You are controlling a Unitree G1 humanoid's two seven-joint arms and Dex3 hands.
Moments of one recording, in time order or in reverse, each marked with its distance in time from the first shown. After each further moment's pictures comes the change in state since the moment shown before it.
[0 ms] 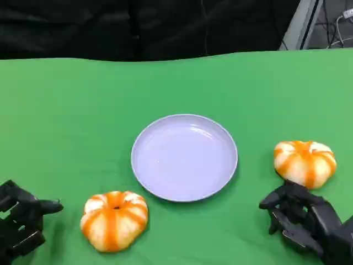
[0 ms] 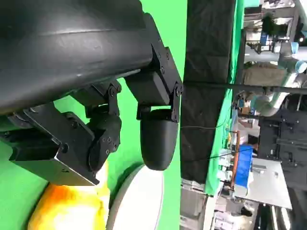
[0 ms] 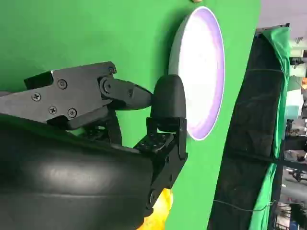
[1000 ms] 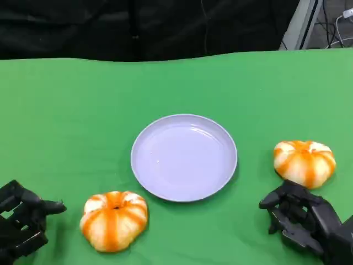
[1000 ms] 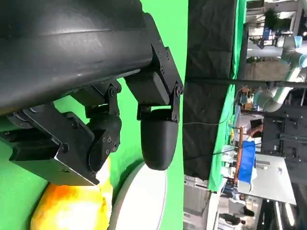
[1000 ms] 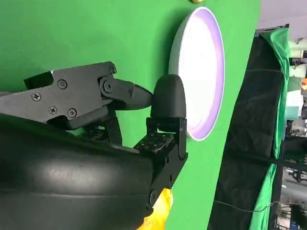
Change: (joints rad) left arm 0.000 0.000 -0.011 0.000 0.014 0.000 0.000; right arm -0.003 0.000 -0.001 0.003 0.001 0.000 0.006
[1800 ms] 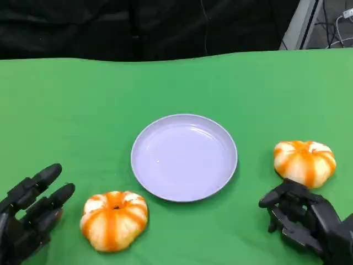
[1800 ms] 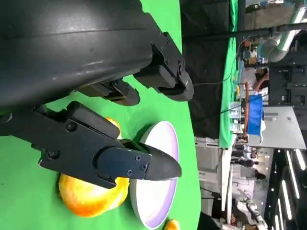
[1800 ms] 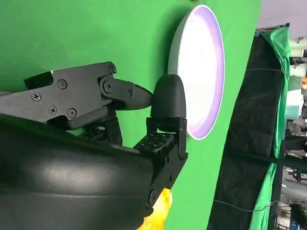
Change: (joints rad) left arm 0.044 0.029 -0.079 -0.044 0.017 -0.036 -0.138; right arm -0.016 -0.001 0.000 0.025 -0.002 -0.010 -0.005
